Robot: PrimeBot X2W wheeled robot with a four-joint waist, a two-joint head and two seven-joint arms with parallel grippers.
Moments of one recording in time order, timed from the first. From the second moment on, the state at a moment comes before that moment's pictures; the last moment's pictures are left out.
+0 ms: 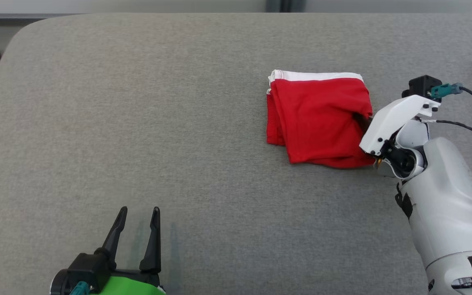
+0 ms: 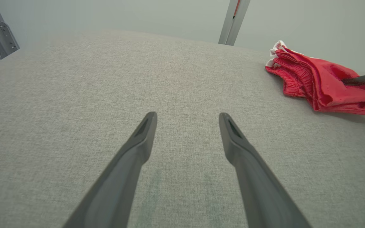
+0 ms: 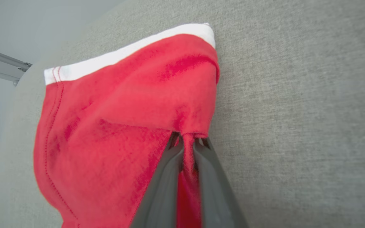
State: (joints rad) left arm 0.06 0.05 -0.14 0.13 -0.25 -0.13 -0.26; right arm -0.75 -0.06 -0.13 0.82 0.41 0.13 0.42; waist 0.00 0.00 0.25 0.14
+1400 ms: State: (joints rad) left arm -0.04 0.14 -0.16 0.10 -0.25 -0.13 -0.26; right arm -0.87 -0.48 -0.18 0.63 -0.02 0.13 0.50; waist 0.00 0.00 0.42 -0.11
